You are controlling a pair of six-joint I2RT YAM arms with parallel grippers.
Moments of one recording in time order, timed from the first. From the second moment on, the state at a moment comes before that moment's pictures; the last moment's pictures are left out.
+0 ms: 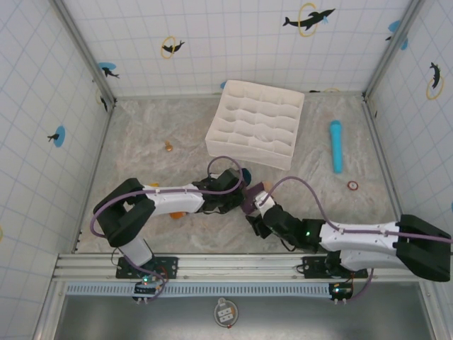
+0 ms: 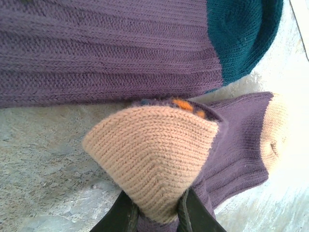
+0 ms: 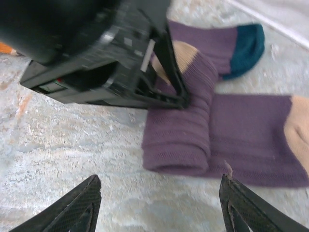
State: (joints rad) left arm -0.96 1.67 0.82 -0.11 0.03 -1.30; right arm 1.24 1.11 0.32 0.12 0.39 0.32
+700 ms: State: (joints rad) left arm -0.96 1.66 0.79 -0.06 0.04 -1.34; right arm 1.22 1.48 0.32 0.46 0.53 0.24
